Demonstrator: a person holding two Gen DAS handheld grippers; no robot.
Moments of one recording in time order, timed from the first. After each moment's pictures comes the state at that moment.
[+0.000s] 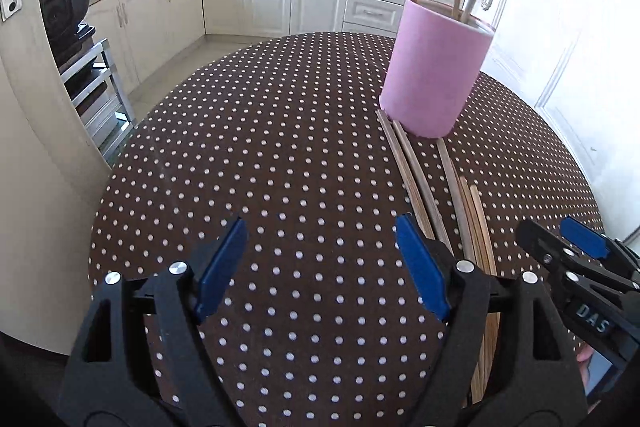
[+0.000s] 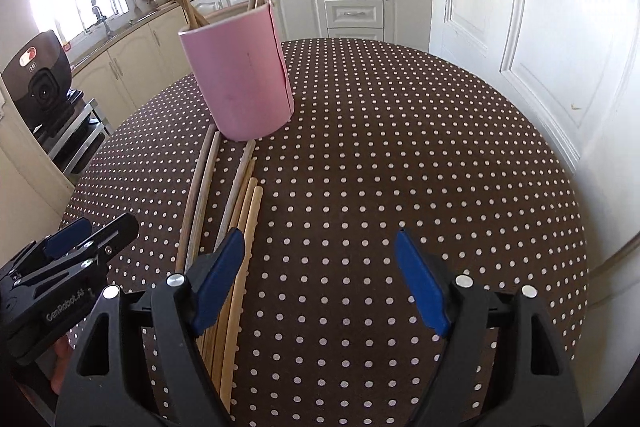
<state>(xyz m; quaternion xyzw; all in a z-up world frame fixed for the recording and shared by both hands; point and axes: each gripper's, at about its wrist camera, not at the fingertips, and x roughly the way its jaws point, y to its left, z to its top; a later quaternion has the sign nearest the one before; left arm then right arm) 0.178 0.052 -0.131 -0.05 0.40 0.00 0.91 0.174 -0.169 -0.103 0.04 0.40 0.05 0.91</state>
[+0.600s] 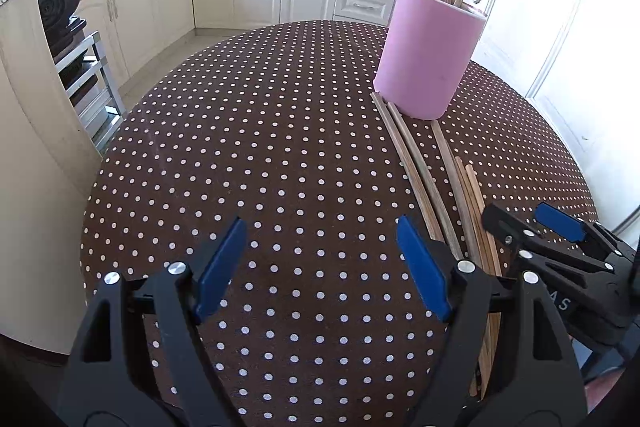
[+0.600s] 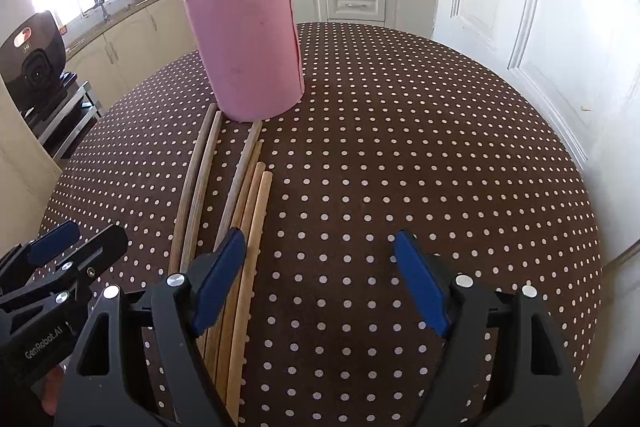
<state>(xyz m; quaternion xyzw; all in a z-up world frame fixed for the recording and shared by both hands) 0.167 0.058 -0.140 -0.06 0.41 -0.03 0.91 0.185 -0.150 -0.115 0.02 0.41 0.04 0.91</state>
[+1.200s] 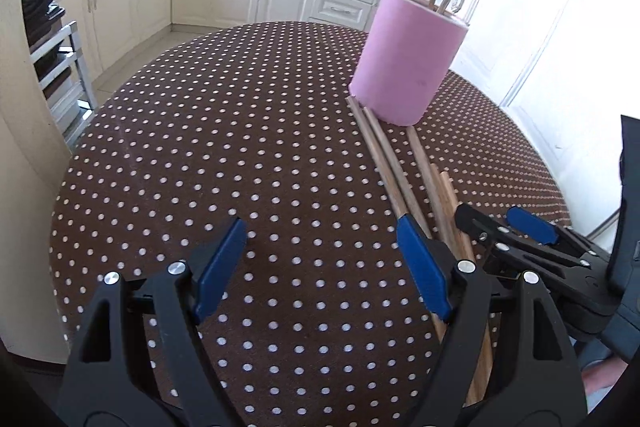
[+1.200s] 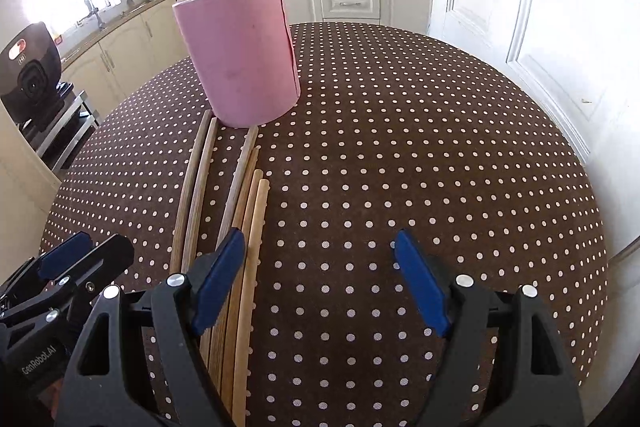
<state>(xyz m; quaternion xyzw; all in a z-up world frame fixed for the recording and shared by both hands) 0.174 0.068 -0.142 -0.10 0.40 -0.08 0.91 0.200 -0.142 -0.116 0.04 0.41 0.03 0.91</state>
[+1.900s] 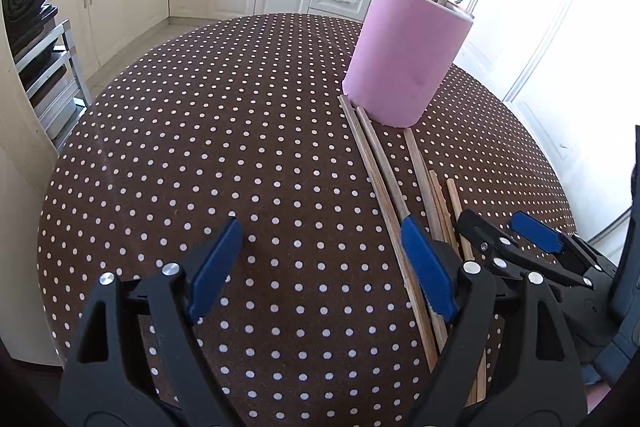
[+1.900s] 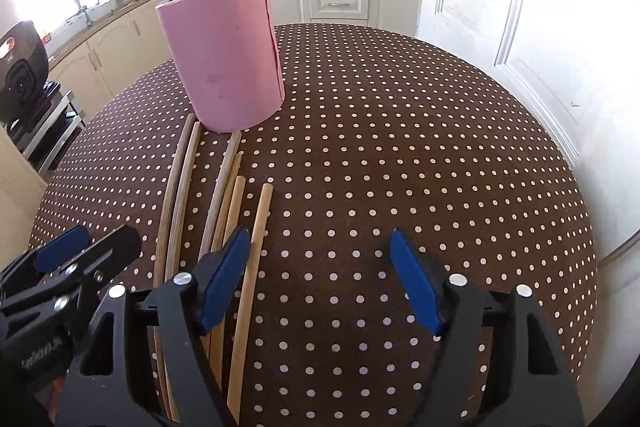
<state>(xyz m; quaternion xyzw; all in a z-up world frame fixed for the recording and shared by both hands) 0.205 0.051 -0.147 -0.09 0.42 -0.08 0.90 0.200 -0.154 -0.111 0.02 0.41 0.01 0.91</state>
